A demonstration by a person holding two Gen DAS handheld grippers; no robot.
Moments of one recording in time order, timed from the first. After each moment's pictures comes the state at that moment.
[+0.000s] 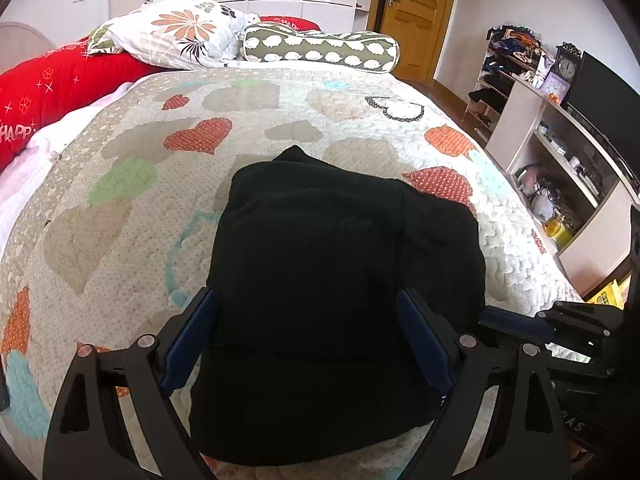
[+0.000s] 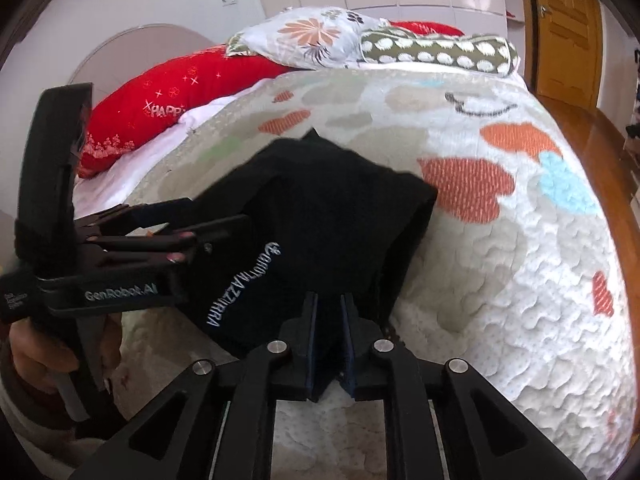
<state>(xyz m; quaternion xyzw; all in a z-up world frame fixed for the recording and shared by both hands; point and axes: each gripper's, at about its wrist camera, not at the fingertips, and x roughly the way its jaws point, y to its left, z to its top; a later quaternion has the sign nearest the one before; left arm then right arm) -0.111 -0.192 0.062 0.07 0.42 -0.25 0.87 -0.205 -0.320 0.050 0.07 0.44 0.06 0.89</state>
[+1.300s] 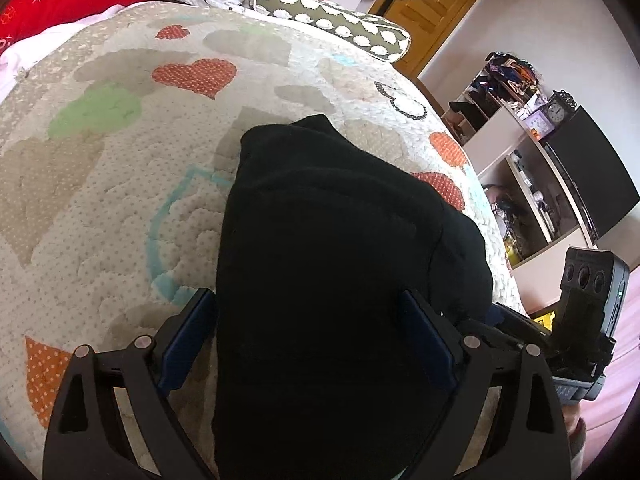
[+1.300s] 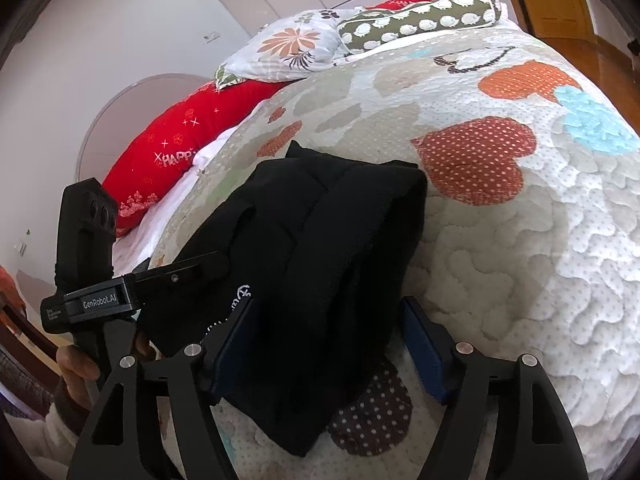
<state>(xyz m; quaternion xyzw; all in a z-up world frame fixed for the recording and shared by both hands) -0.070 -0.161 0.037 -0.05 0.50 -0.31 0.81 -0.174 -0.352 0.022 0.21 0.42 0.10 0.88</state>
